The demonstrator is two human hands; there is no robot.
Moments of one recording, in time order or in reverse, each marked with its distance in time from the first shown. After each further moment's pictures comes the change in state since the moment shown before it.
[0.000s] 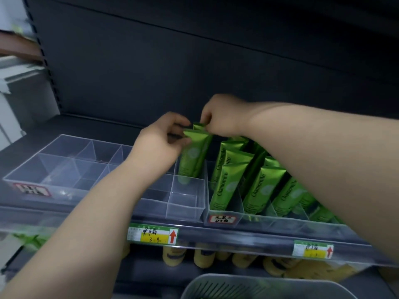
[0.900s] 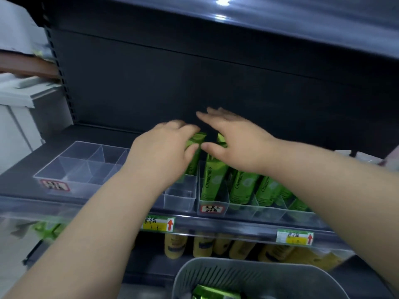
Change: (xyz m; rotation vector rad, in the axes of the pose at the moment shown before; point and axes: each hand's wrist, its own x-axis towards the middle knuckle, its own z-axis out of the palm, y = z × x) left_hand -0.042 0.069 -0.009 0.857 -0.055 0.269; right_hand -0.098 0.014 -0.006 0.049 0.118 -0.186
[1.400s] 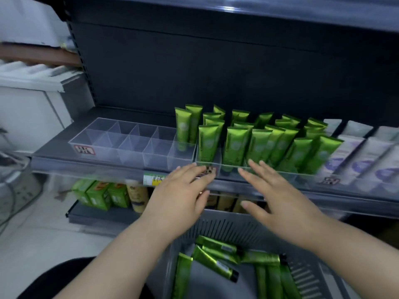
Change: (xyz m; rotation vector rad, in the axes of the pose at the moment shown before) left_hand -0.129 0.057 0.038 -0.034 -0.165 0.118; right_hand -0.184 0.024 0.057 0.090 -0.141 0.101
